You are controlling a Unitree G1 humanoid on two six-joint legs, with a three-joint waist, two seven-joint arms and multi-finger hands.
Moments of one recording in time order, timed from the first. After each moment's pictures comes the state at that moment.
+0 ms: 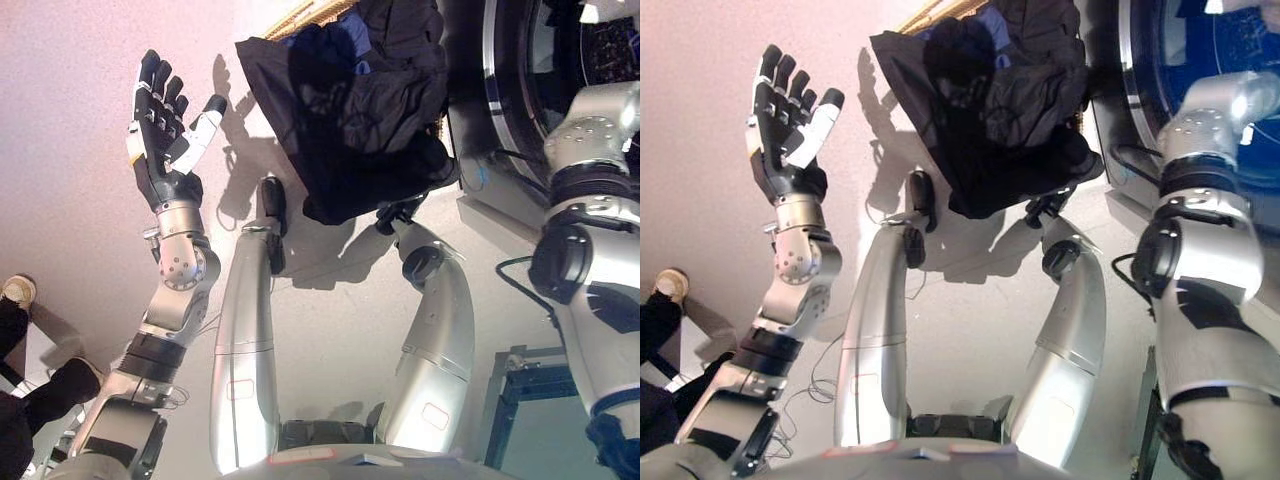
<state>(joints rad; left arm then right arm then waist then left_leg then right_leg) -0.36 0.46 -0.21 0.07 -0.43 -0.40 0.53 -1.30 -0.62 -0.29 1.15 0.90 -0.45 -0.67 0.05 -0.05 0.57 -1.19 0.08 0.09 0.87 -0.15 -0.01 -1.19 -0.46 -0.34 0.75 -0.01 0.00</state>
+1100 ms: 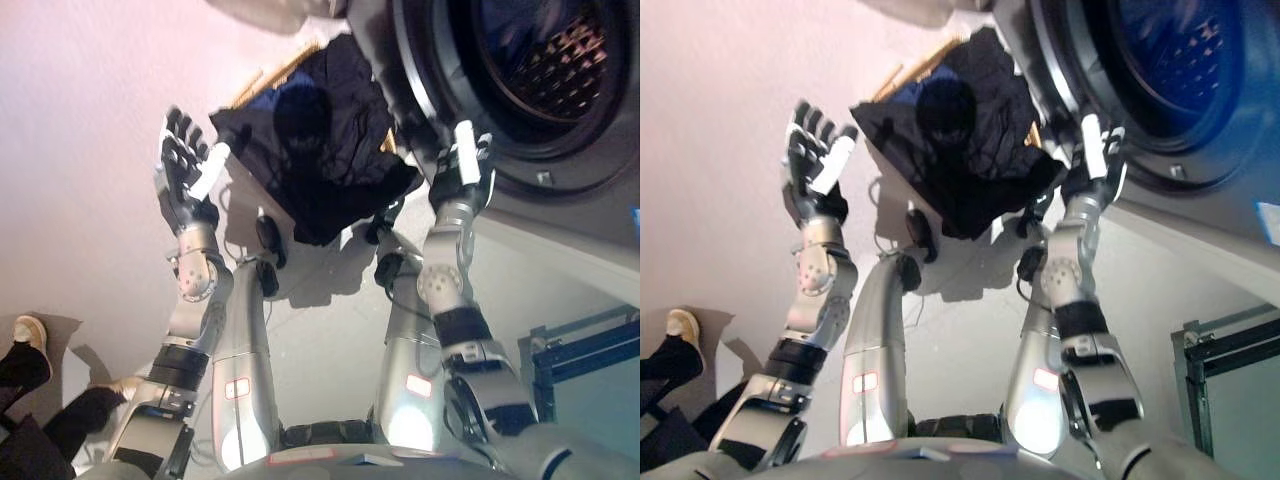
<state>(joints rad) -0.29 0.25 -0.13 0.31 -0.50 -0.35 0.41 -0.44 -0.14 0.01 0.51 0.87 -0.37 -0.21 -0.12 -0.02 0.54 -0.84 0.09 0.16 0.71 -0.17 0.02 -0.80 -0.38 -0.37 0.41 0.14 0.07</state>
